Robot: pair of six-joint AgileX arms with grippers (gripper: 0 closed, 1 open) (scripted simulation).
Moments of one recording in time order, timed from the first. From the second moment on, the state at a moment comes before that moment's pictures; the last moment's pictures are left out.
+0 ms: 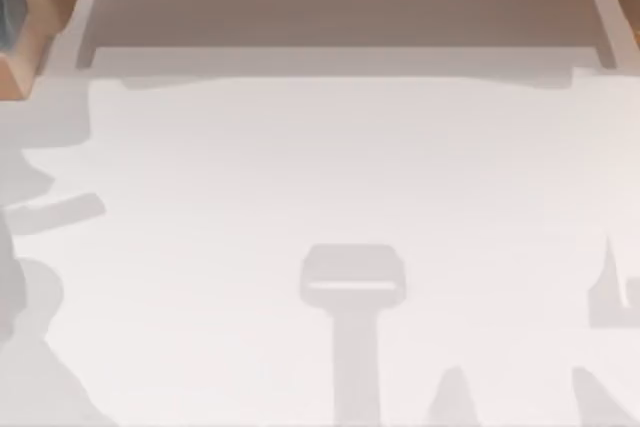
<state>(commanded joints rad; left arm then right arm) 0.52 1.90 0.93 0.67 0.54 1.72 0.00 0.00 0.00 0.00 0.00 0.00</state>
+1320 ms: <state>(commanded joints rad) 0.47 2.00 1.04 0.65 0.50 1.72 0.00 0.00 0.00 0.00 0.00 0.00</state>
